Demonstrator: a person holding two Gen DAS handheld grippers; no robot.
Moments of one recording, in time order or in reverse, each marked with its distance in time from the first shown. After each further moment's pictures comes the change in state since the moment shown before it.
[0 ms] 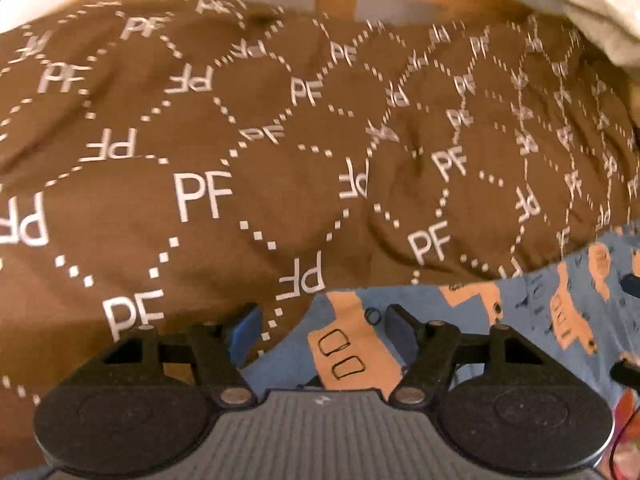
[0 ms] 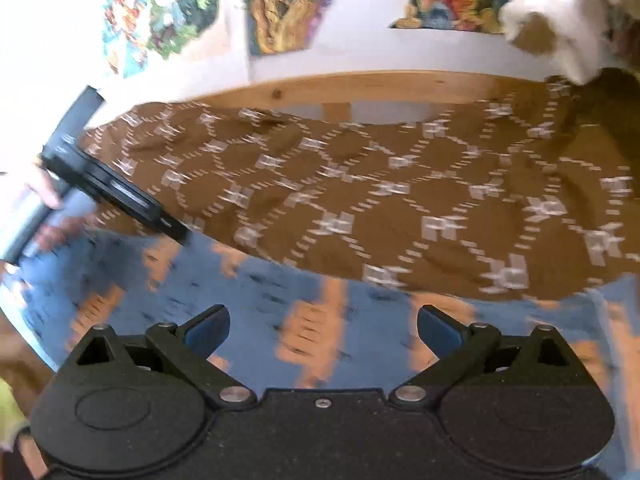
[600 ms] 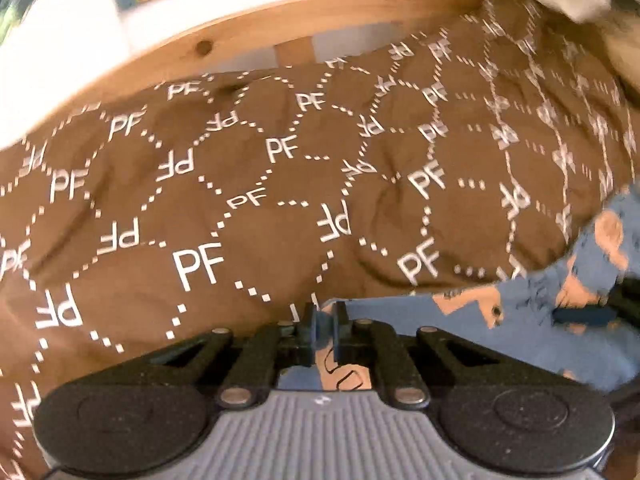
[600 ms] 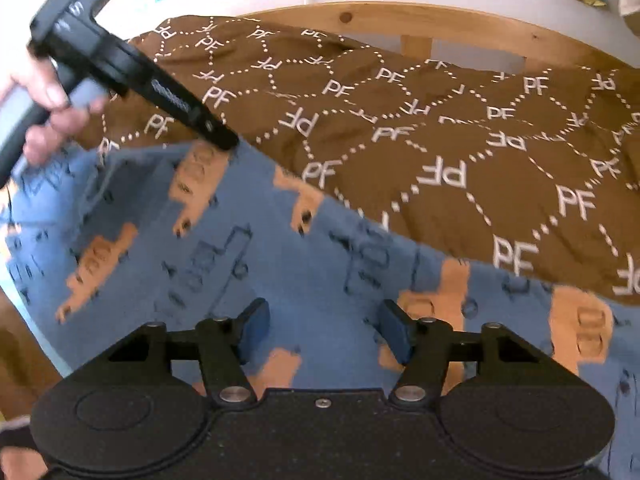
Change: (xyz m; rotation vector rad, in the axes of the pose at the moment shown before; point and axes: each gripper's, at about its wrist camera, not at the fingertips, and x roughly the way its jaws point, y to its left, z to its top) left arm -0.009 -0.049 -0.008 0.216 -0.130 0.167; right arm 0.061 0.042 -0.015 -0.097 0.173 0.008
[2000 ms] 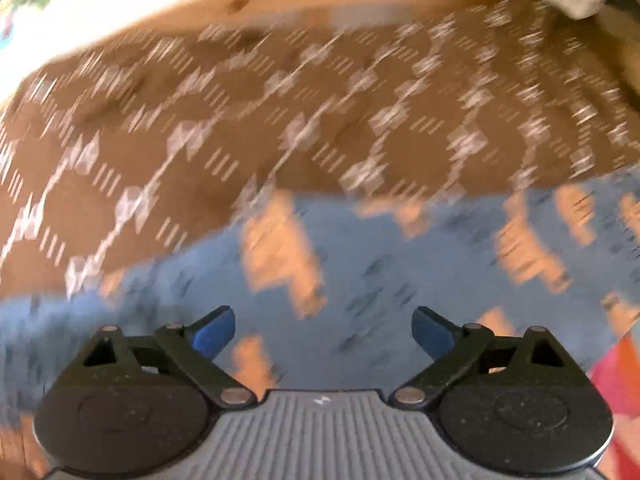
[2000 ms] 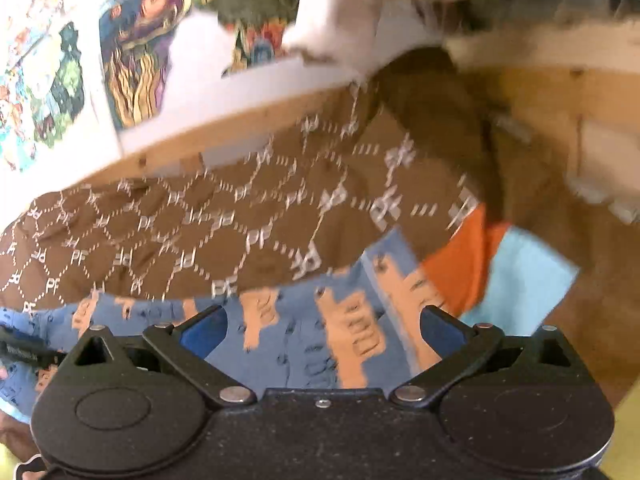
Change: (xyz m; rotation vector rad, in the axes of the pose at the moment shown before) left arm -0.048 -0.071 -0.056 -0.202 0.012 0.037; right arm -0.178 -0.130 -0.054 0.418 -0.245 -0.345
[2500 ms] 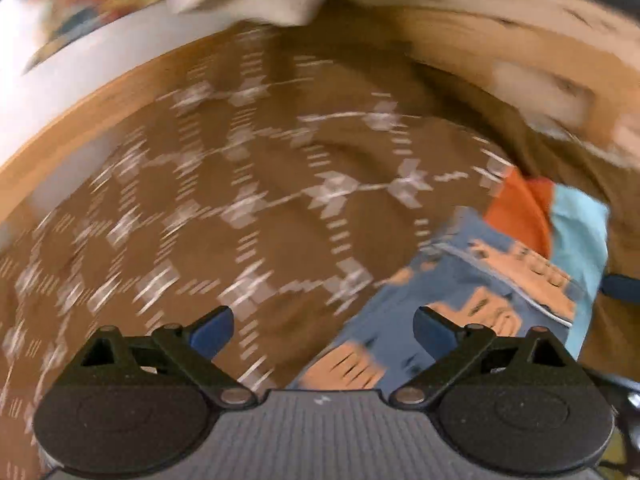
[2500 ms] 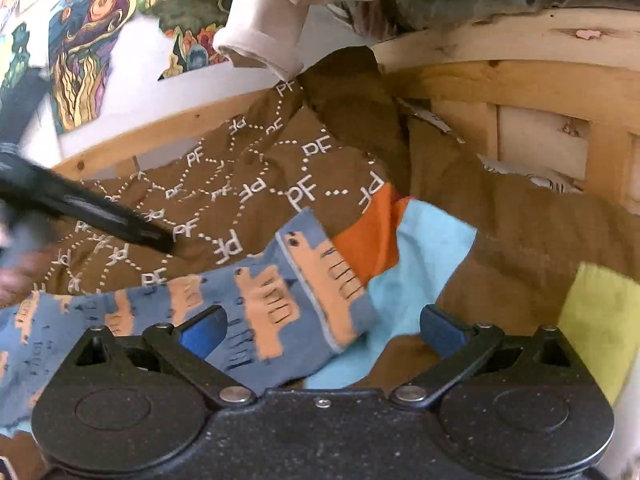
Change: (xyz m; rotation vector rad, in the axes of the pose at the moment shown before) left arm 0.038 -0.216 0.101 0.514 -0.137 -0.326; right arm -0.015 -0.012 -0.027 0.083 -0.021 -0.159
